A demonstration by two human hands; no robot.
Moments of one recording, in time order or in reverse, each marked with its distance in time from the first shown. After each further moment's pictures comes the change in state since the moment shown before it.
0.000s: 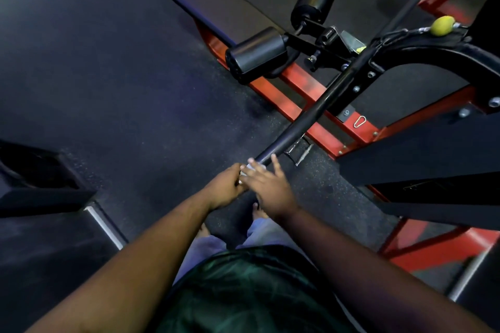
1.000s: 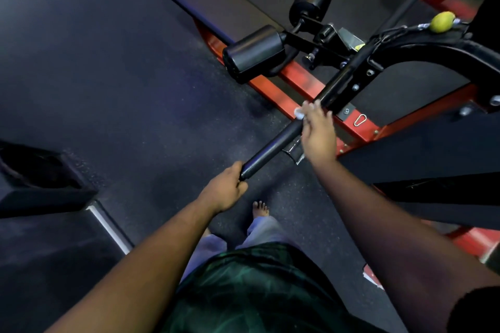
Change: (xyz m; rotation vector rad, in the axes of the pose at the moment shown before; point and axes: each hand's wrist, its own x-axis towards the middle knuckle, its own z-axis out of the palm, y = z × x) left_hand 0.000 0.013 0.010 0.149 0.035 -0.058; right_hand 0.052 0.117 -0.062 0.250 0.286 0.646
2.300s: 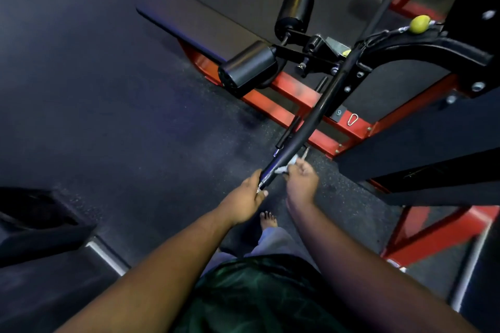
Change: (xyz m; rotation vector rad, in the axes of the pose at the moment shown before) left_hand 0.003 -0.018 -0.007 -0.041 -0.147 0.152; right_hand -0.098 -0.084 0.061 0.886 0.259 0.865
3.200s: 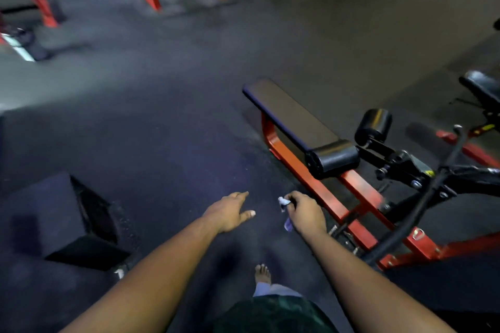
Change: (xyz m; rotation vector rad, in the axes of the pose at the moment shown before) left_hand -0.143 -0.176 -0.224 0.188 0.251 -0.168; right_hand -0.136 -0.043 0.199 -1.134 -0.548 -0.664
